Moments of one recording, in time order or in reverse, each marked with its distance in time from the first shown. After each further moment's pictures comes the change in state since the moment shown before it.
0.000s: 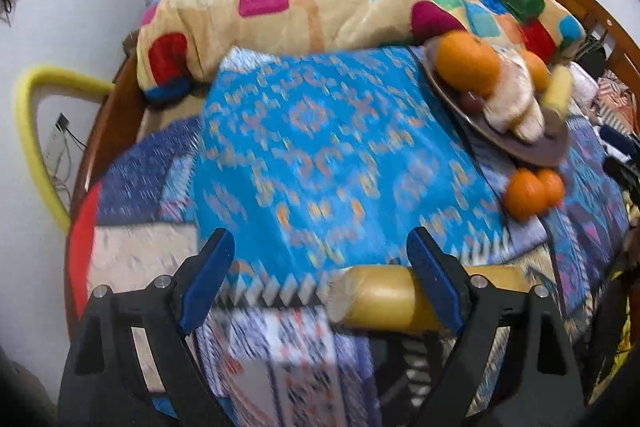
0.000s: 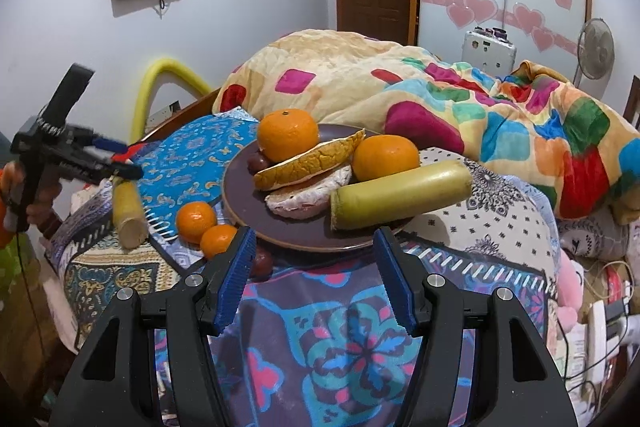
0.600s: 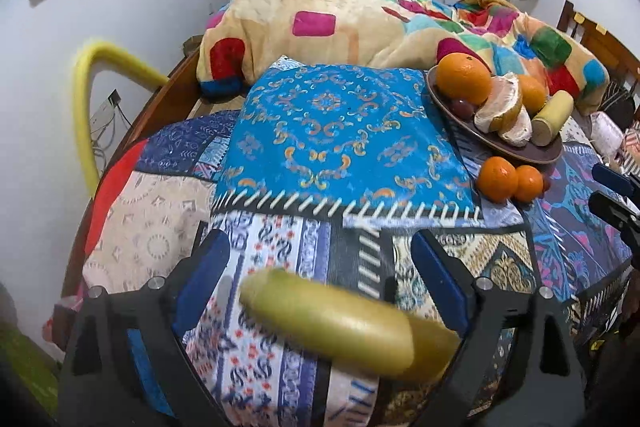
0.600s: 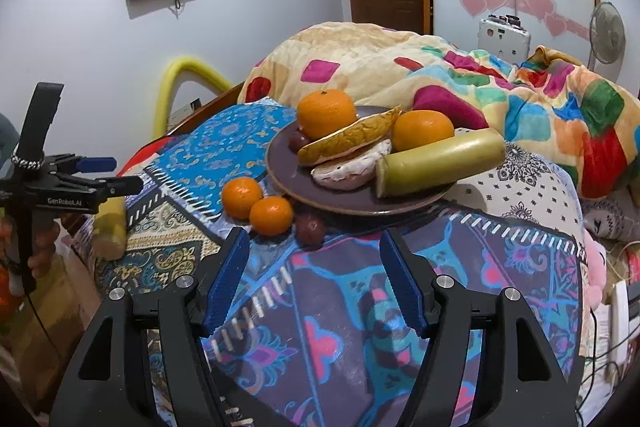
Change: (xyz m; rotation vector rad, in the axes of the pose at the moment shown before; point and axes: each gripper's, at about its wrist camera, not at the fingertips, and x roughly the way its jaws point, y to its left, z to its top) left arm -0.050 -0.035 -0.060 -0.199 -0.166 0.159; right arm -0.007 0.019 -0.020 0.011 0.017 0.061
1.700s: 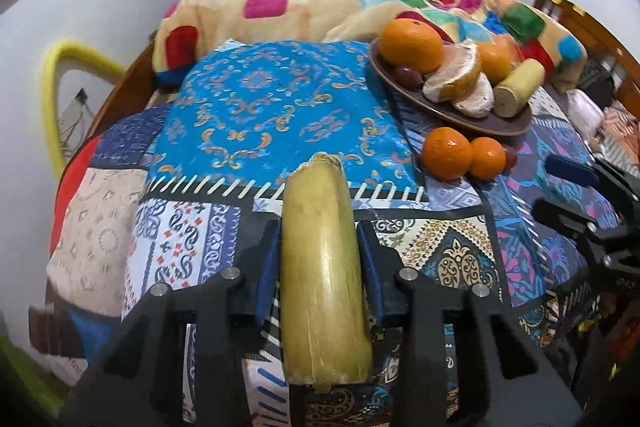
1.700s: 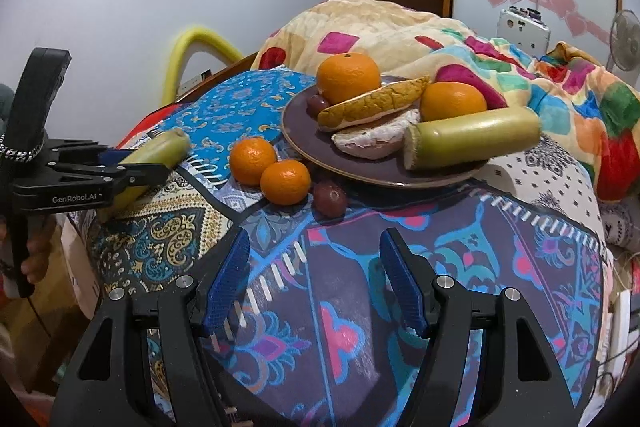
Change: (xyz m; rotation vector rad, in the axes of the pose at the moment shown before) left arm 0.025 -0.043 -0.001 0.066 0.073 -0.116; right arm 0.028 0.007 -0.003 -0.043 0.096 0.047
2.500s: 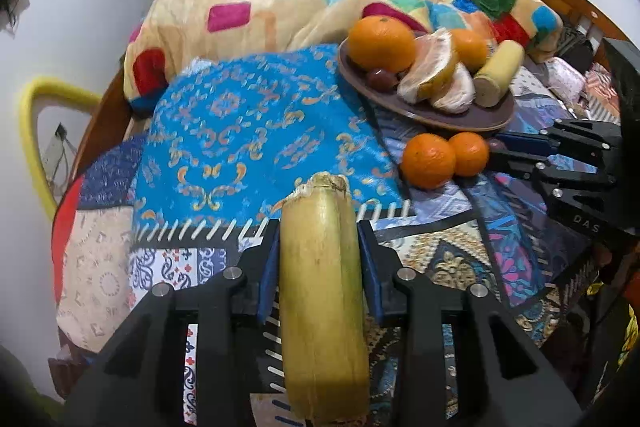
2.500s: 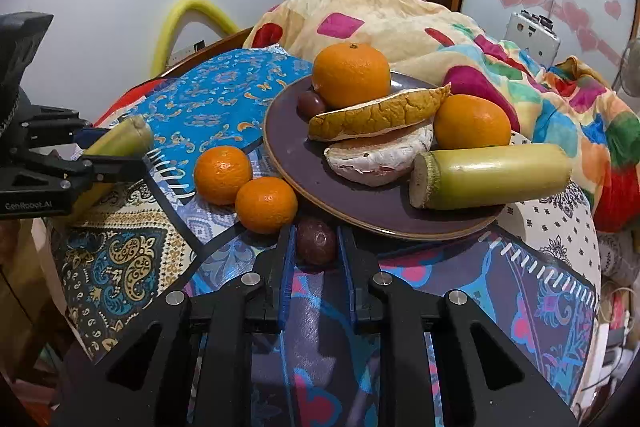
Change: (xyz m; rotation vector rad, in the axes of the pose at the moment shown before) left arm 0.000 -0.013 0.019 0.149 0.002 -0.039; right arm 0.023 -0.001 0.019 -0.066 0.070 -0.048
